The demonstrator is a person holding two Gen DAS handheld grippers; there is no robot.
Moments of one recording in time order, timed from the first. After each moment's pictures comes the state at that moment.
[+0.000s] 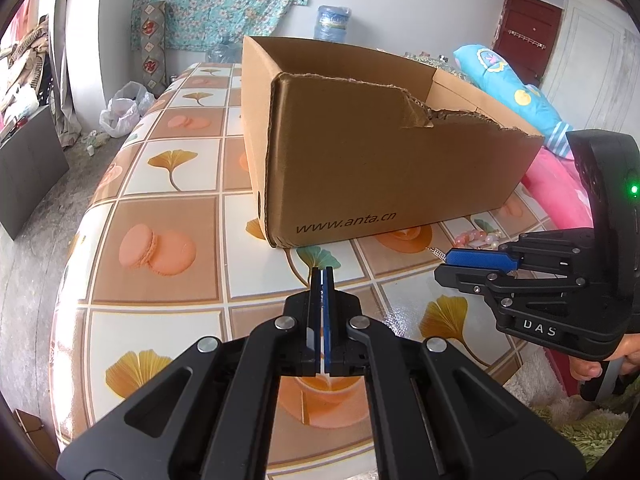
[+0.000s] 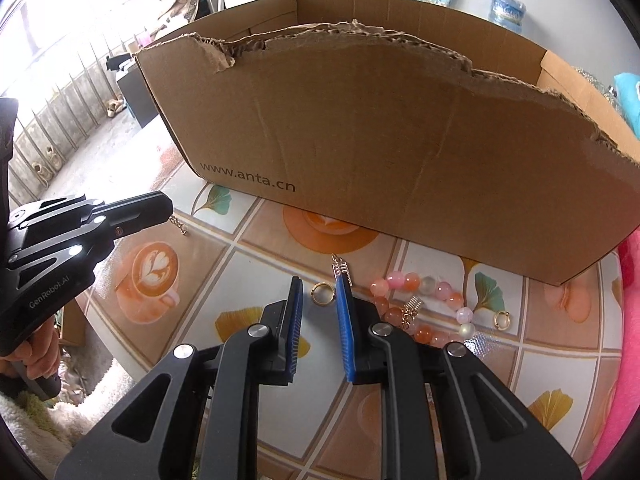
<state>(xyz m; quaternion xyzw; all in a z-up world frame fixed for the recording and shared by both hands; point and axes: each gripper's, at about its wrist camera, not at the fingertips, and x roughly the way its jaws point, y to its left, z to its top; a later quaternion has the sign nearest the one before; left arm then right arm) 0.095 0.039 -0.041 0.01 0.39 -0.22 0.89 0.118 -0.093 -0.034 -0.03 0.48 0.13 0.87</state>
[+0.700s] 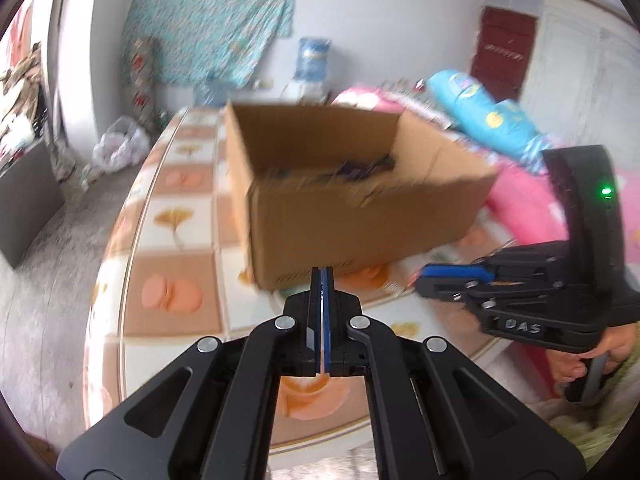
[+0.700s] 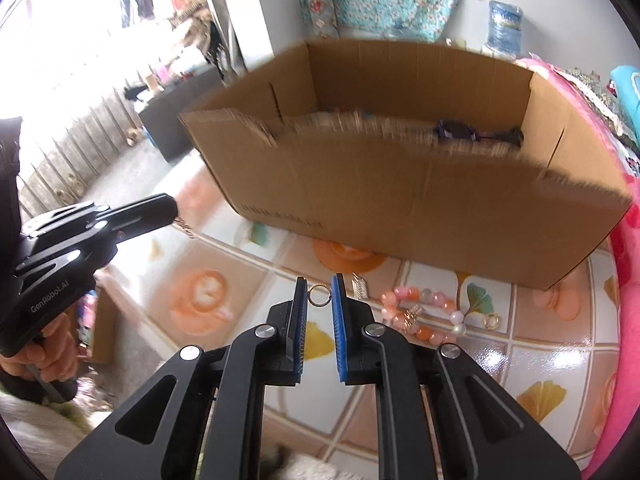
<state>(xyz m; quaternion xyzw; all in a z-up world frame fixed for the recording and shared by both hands) 0.070 0.042 0.026 0.01 0.33 -0.26 0.91 0.091 -0.105 0.016 0.03 0.43 0.17 0.88</state>
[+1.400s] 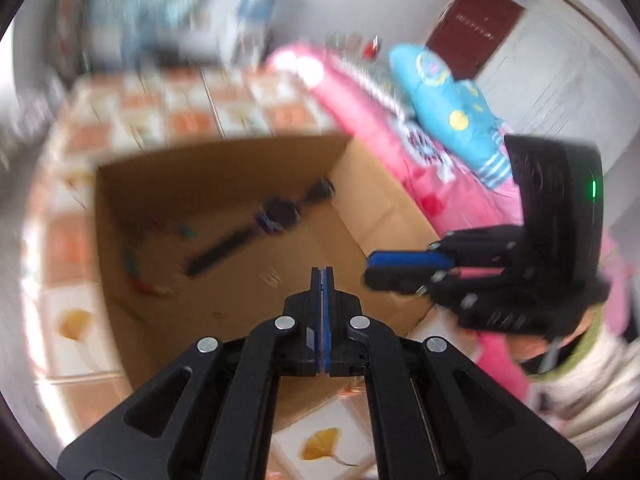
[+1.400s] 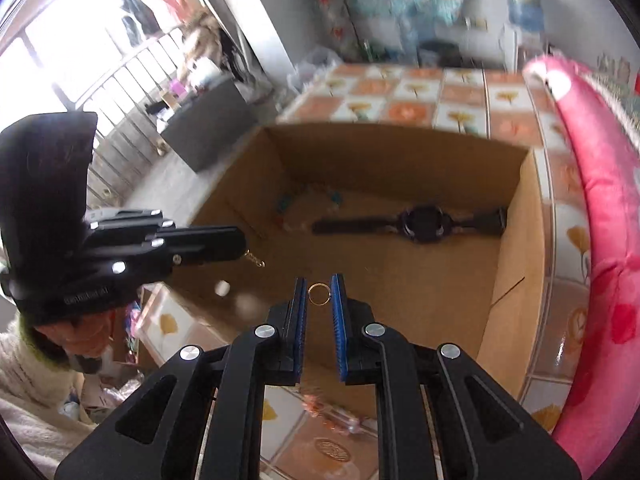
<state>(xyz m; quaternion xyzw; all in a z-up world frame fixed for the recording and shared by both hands) 0.255 -0.055 0.060 -0.05 0.50 -0.37 0.78 0.244 -0.192 0.055 0.06 0.52 0.23 0.82</state>
